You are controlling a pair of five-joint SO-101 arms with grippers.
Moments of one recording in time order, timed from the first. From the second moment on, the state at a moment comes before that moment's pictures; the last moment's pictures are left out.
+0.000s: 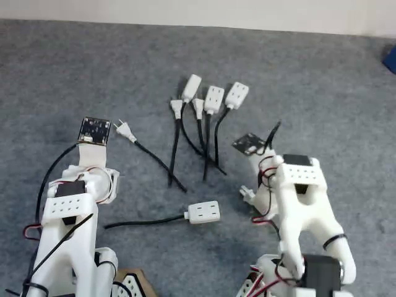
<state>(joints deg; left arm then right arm) -16.7 -39.8 70.5 38.5 -15.3 -1.2 -16.8 50.1 65.7 44.2</state>
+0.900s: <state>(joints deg) -16.7 -39.8 70.5 38.2 -15.3 -3.4 -11.4 49.8 53.1 29.1</state>
